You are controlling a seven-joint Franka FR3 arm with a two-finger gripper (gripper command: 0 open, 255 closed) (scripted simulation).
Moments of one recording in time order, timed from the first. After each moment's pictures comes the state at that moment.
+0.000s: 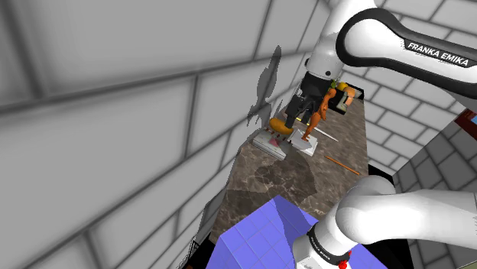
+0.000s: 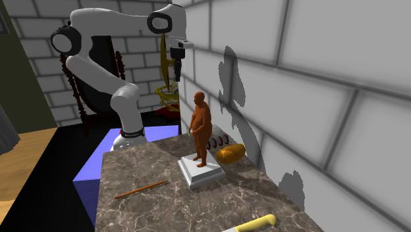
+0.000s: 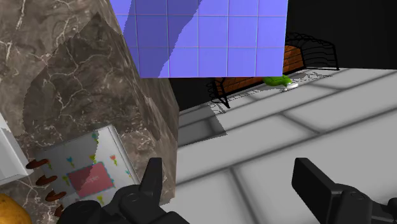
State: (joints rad) arm 0.02 -0.82 0.03 -2.40 0.05 1.53 0.06
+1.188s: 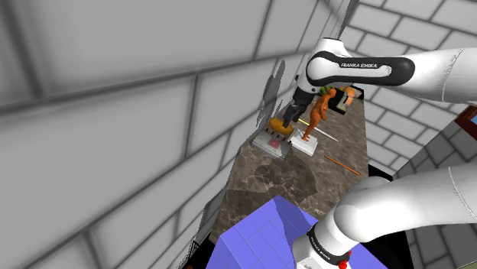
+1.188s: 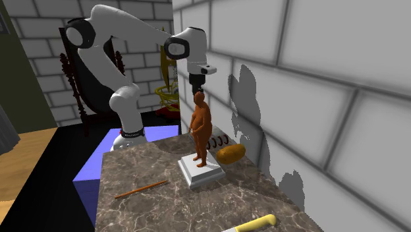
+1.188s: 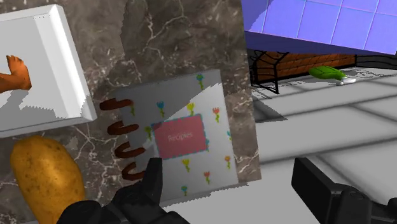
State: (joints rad) arm -0.04 -0.50 -0.26 -2.42 -0.14 1.92 -0.35
